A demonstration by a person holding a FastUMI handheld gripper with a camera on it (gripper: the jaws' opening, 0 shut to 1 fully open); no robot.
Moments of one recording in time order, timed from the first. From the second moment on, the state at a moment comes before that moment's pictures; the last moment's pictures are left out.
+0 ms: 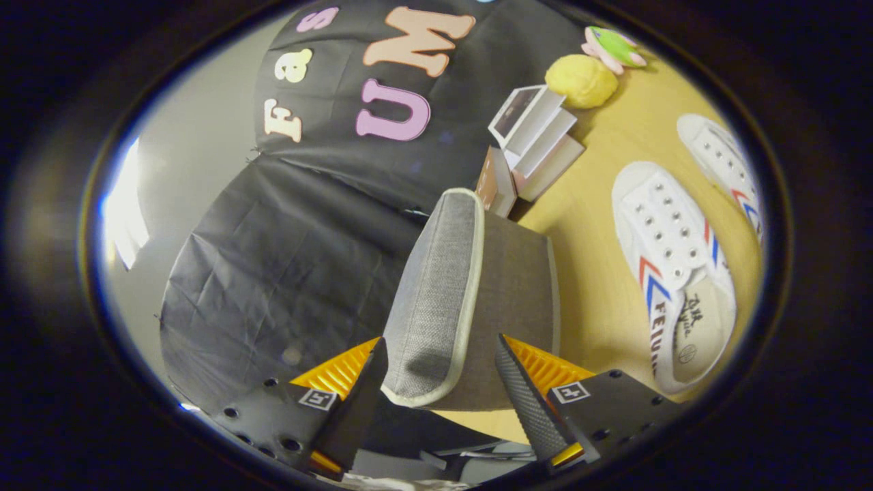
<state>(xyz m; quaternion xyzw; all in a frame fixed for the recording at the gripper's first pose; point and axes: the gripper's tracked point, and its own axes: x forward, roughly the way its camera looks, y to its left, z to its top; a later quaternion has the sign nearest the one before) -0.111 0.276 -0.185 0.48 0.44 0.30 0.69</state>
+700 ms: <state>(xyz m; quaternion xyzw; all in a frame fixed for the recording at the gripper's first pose) -0.115 0.285 -0.164 0.51 0.48 0.32 0.65</state>
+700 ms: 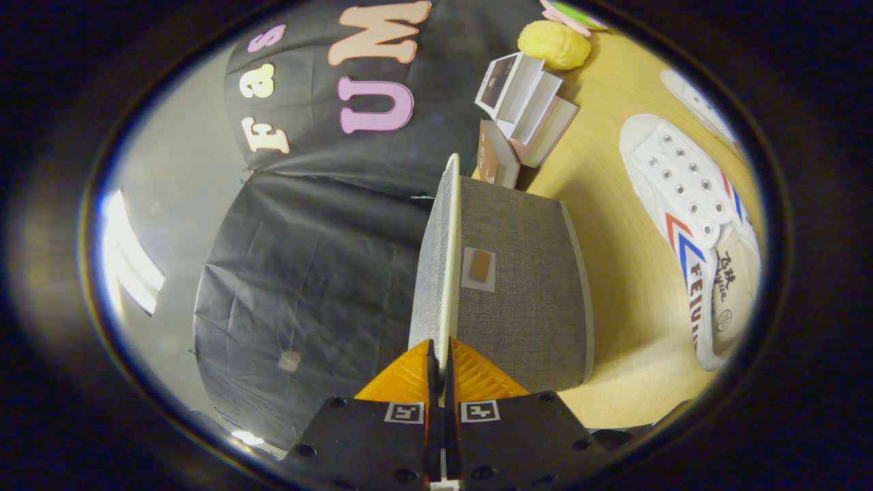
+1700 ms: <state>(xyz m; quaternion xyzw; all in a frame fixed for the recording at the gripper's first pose) -0.097 0.394 0.007 0.35 0.39 0.43 0.73</state>
